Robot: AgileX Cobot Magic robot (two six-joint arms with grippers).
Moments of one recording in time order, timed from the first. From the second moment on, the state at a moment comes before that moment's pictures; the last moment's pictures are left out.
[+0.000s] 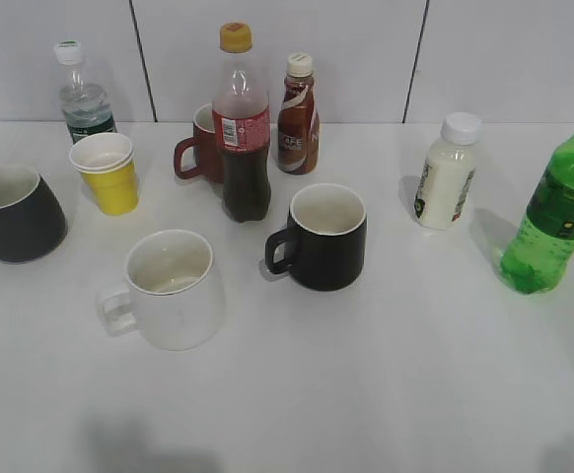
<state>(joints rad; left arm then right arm) -0.03 0.27 -0.50 0.13 0.24 -0.05 0.04 -0.01 -0.50 -0.01 1.03 -0.03</state>
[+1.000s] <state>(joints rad) 0.53 1.86 -0.61 0.98 -0.96 -0.28 0.04 -0.01 -0.50 0.00 1.03 -0.03</state>
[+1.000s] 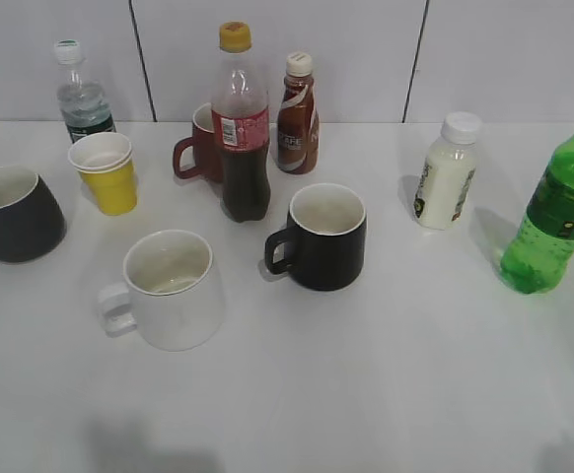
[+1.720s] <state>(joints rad) 0.47 2.14 -0.83 1.04 -0.96 -0.18 0.04 -0.01 -0.50 0.00 1.03 -0.03</state>
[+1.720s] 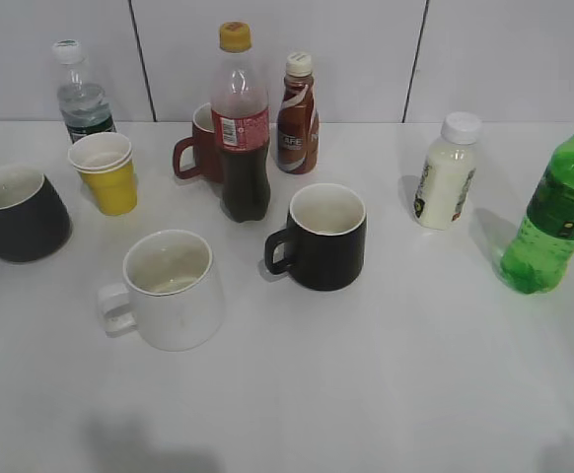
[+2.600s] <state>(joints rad) 0.34 2.07 -0.89 0.92 -0.93 -0.24 0.04 -0.01 -0.50 0.14 1.03 -0.02</state>
